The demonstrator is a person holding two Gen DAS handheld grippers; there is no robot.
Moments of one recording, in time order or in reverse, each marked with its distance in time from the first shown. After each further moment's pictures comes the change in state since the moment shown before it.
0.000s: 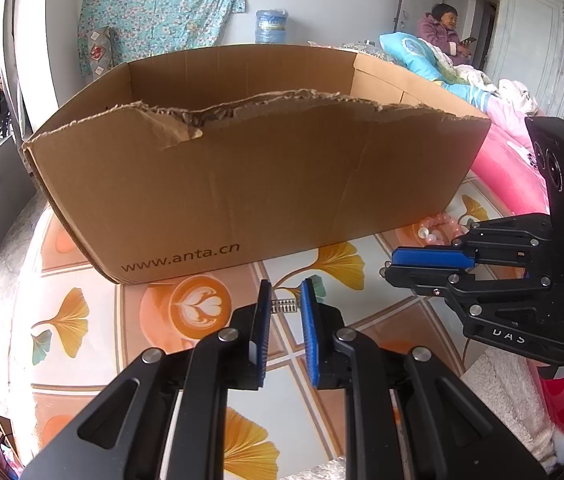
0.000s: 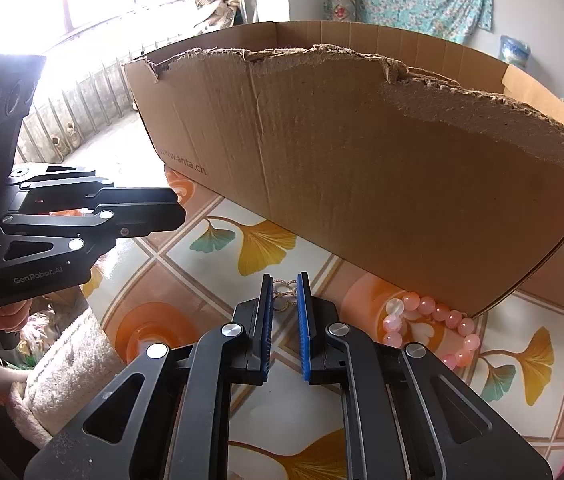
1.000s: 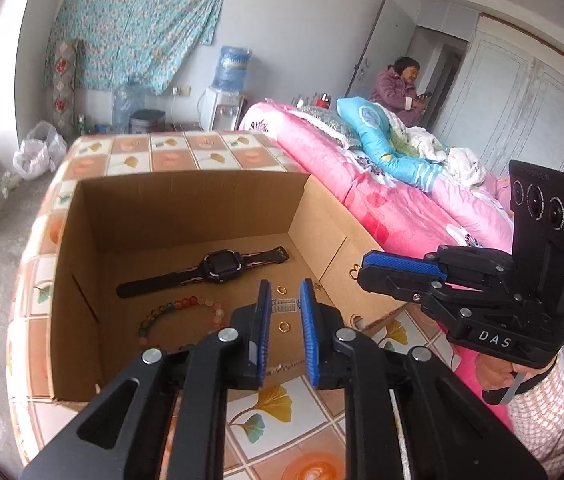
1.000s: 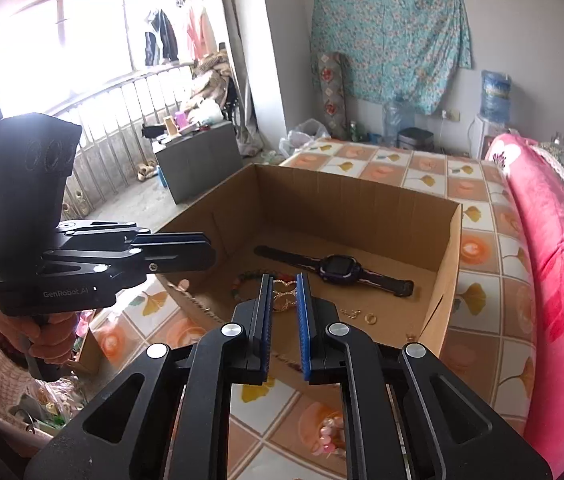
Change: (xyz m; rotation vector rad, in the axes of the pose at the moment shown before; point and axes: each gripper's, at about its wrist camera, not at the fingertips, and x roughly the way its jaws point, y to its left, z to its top) left arm -0.036 0.024 0.127 -0.087 -0.084 -0.275; right arm -0.070 -0.058 0.093 0.076 -0.155 0.040
